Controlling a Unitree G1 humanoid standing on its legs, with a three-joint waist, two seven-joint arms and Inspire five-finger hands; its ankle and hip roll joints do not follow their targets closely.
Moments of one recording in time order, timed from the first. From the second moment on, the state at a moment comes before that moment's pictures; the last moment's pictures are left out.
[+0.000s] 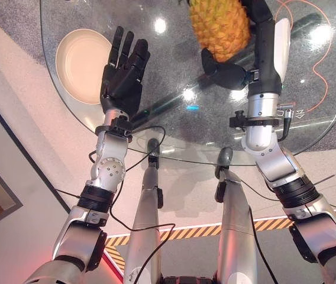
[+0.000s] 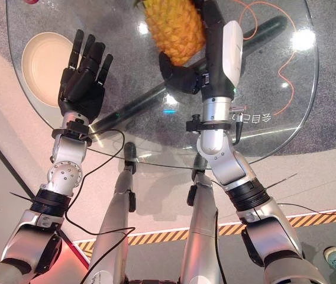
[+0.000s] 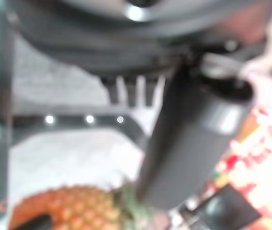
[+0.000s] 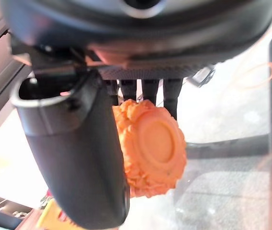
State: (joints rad) left arm -0.70 0.34 -0.15 0.25 -1.28 -0.20 0.02; right arm -0.80 -0.51 0.37 0.09 -0.15 -0.06 -0.59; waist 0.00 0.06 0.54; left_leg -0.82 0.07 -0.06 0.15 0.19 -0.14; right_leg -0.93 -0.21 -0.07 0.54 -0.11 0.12
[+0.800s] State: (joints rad) left arm -0.71 0.32 -0.19 0.25 -1.37 -0.19 -0.03; right arm -0.79 -0.52 0.44 0.09 -0.12 -0.06 -0.52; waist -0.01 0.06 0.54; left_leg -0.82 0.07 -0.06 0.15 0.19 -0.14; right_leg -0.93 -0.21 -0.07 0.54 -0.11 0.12
